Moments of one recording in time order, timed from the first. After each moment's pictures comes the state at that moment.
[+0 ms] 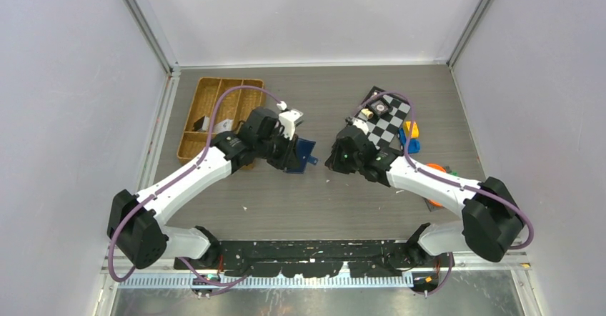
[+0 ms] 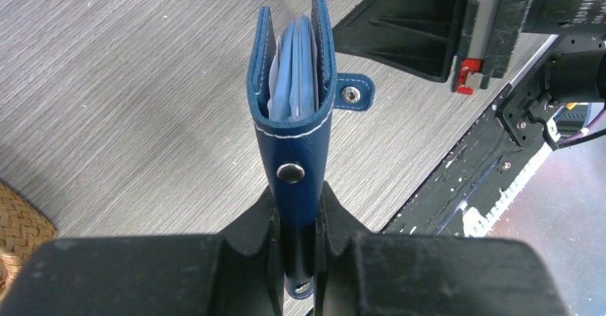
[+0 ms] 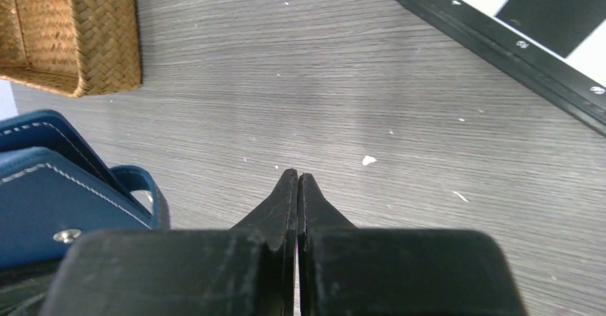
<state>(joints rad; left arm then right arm) -0.68 1.30 1.07 -0.55 0.30 -0.18 0.75 1.35 0.84 -0.26 0.12 0.88</state>
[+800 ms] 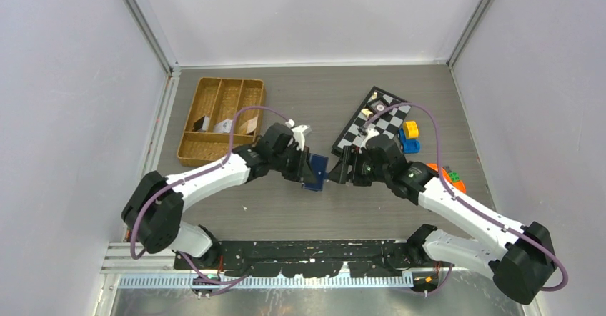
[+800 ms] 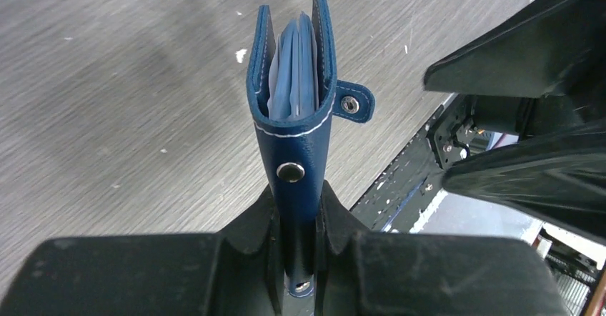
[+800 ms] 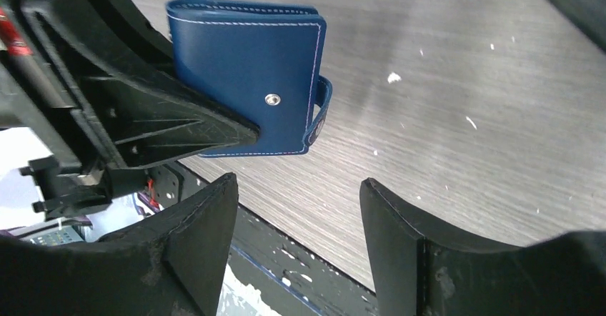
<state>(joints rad) -0.74 1.42 0.90 -0.26 0.39 -0.52 0.68 1.00 0.72 -0.37 -0.16 0.74</state>
